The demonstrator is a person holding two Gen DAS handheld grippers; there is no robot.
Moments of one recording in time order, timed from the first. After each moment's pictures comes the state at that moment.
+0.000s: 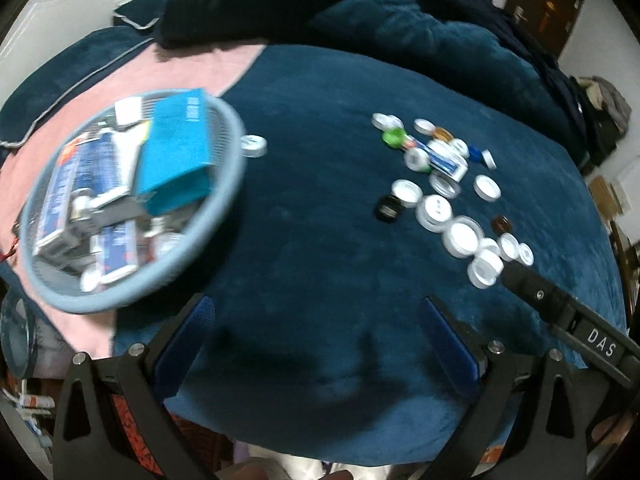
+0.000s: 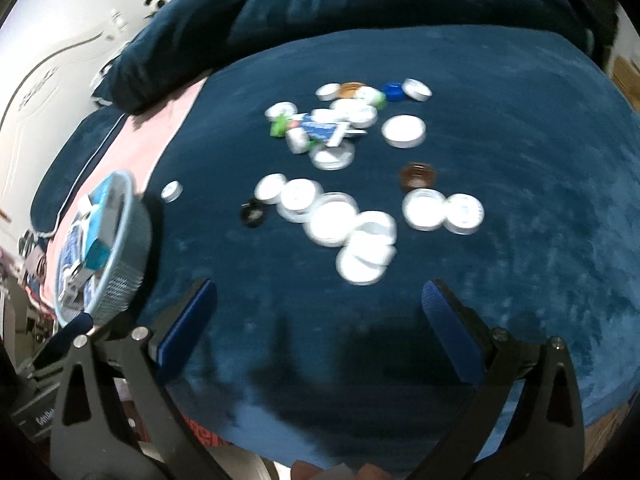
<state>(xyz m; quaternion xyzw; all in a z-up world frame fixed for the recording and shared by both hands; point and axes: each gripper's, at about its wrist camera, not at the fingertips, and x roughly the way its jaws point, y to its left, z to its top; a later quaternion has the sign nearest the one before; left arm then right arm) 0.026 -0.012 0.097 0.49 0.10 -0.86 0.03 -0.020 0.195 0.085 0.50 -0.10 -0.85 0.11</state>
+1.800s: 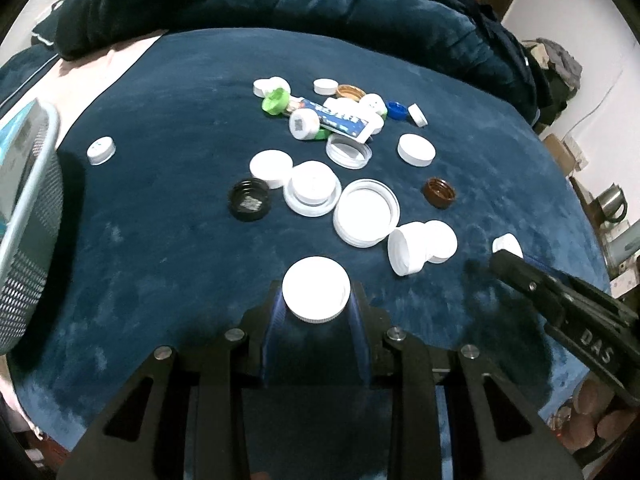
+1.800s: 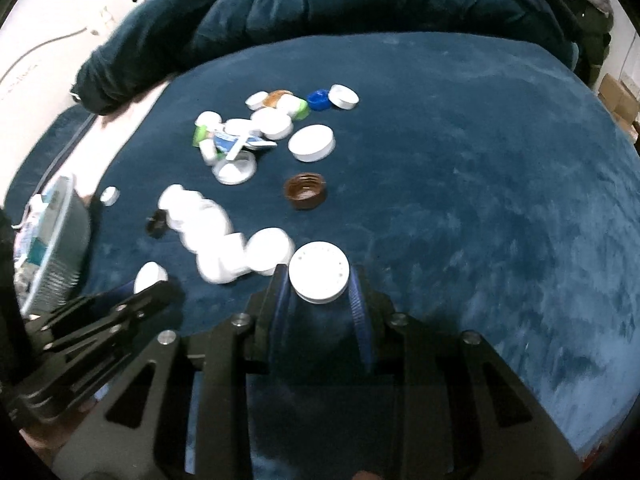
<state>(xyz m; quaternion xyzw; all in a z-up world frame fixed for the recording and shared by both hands) -0.025 0.061 0.050 0.50 0.09 -0.86 -0.08 -0.037 0.257 0.067 0.49 -0.05 -0.87 0.09</state>
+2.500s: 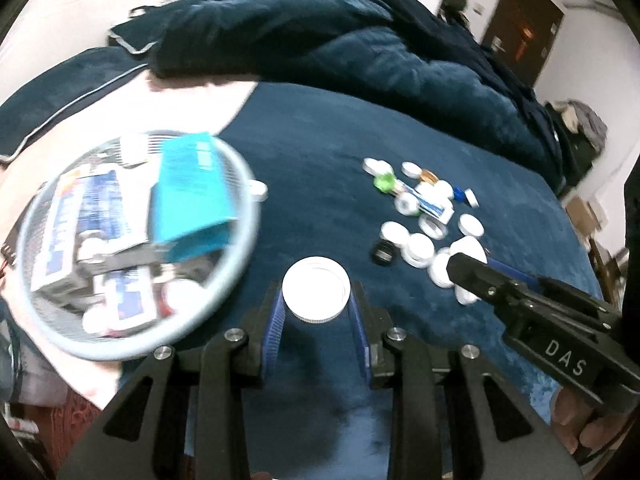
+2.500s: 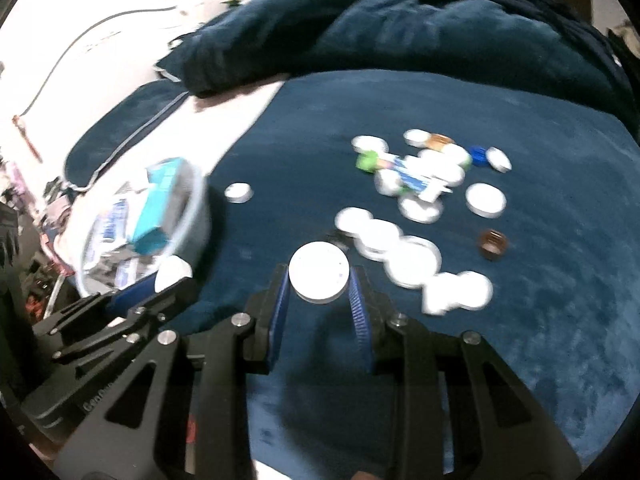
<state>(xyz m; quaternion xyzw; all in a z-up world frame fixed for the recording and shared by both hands) 0.034 -0.059 0.118 0.42 0.13 -0.90 0.02 -0.019 0.116 0.118 0.45 -0.01 -0.87 0.22</state>
